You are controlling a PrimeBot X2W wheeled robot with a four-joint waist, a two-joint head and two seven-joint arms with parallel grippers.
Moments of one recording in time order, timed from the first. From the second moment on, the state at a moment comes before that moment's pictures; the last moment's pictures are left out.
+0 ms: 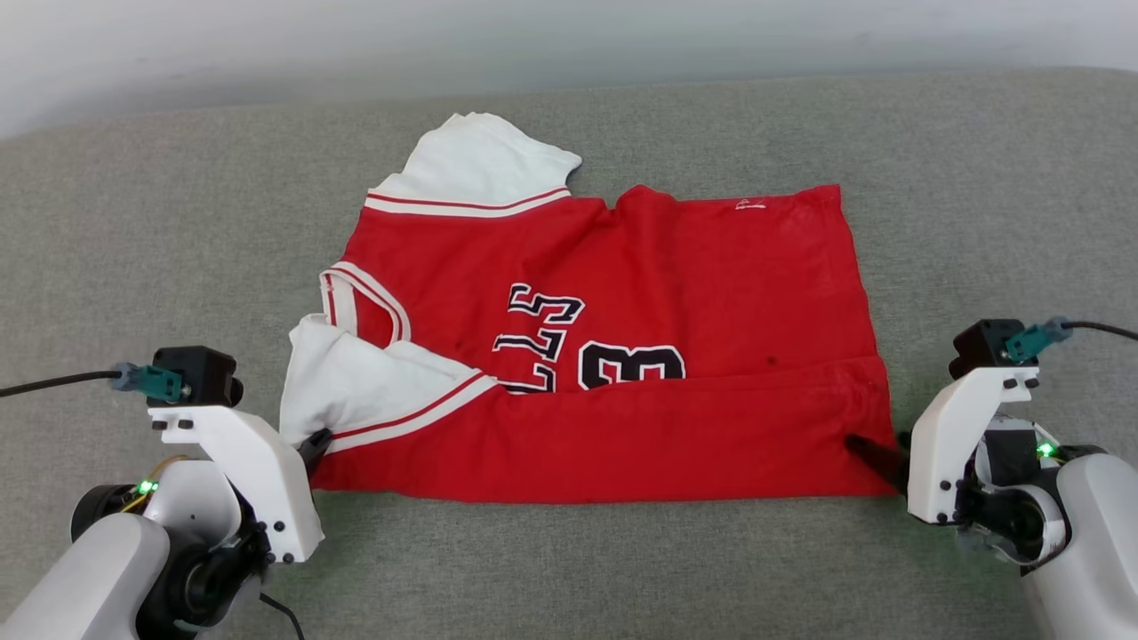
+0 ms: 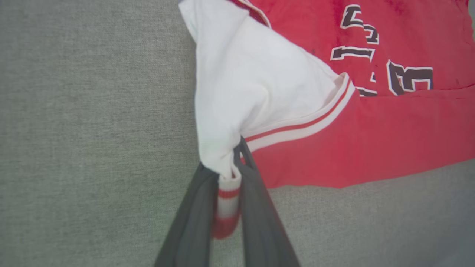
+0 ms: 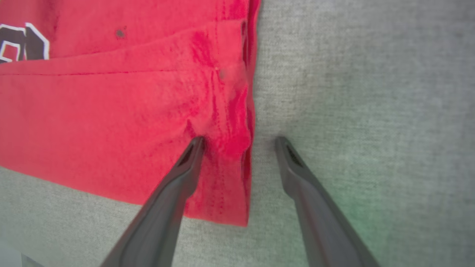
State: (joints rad) left arm -0.29 0.67 -0.46 0.00 -0.96 0.23 0.52; right arm -0.38 -0.25 0.13 0.42 0.53 0.13 0.74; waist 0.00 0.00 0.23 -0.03
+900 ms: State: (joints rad) left arm -0.06 0.70 -0.43 -0.06 -1.03 0.30 0.49; right arm -0.29 -0.32 0.27 0.36 0.63 0.13 0.74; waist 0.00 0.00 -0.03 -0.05
